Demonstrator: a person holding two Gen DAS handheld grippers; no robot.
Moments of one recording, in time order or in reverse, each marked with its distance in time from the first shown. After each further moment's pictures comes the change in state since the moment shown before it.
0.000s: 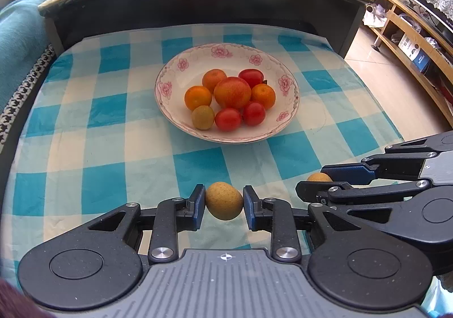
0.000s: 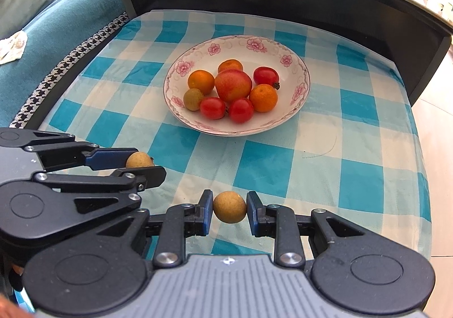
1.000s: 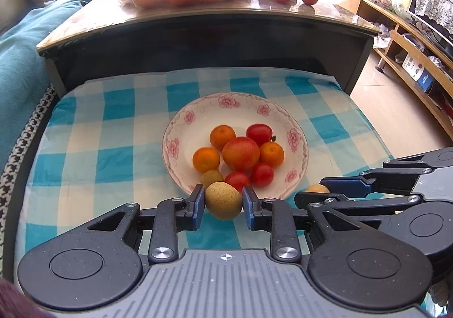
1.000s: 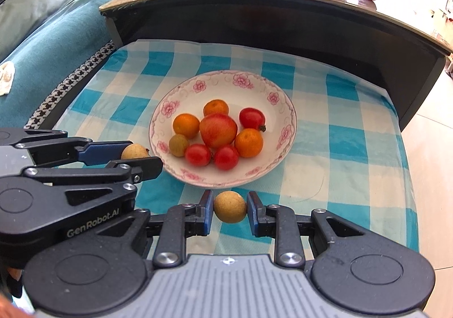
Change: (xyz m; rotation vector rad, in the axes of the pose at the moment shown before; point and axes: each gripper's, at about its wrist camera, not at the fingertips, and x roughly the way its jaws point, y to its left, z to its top) left arm 0.001 0.005 0.048 0.005 -0.090 0.024; right arm 0.000 -0.013 0.043 0.028 -0.066 -0.026
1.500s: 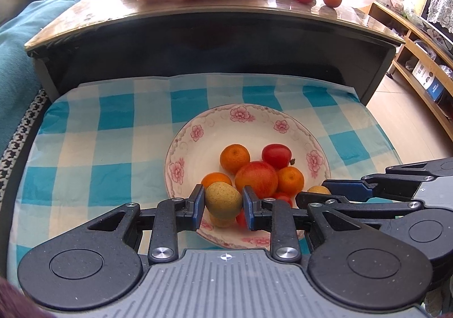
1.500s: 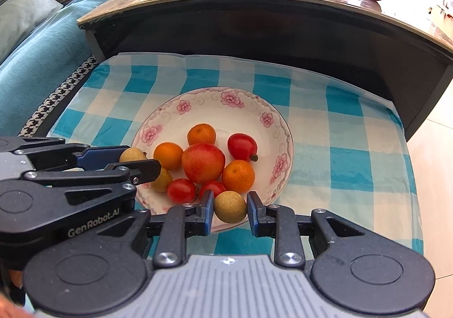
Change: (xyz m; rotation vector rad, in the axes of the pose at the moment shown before) left arm 0.036 0.012 0.025 -0.039 0.019 0.005; right arm 0.033 -0.012 0.032 0.029 -0.001 -0.008
